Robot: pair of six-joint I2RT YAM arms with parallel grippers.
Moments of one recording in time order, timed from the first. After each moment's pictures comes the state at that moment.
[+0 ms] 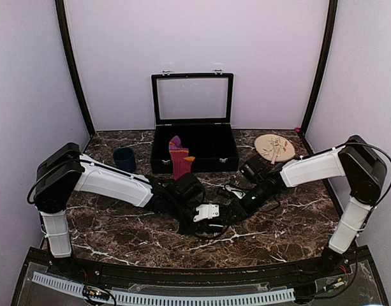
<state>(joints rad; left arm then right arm) -1.06 1.94 1.16 -0.26 0.22 0.46 0.72 1.74 0.91 -0.39 -0.65 0.14</state>
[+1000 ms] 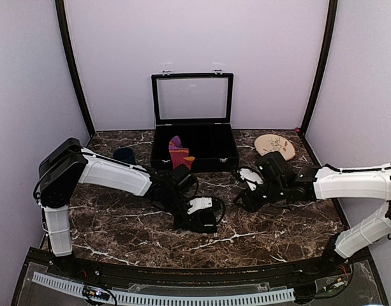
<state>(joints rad) -0.96 1.97 1.21 -0.39 0.48 0.41 0.84 1.35 0.76 -0.27 -0.06 0.16</state>
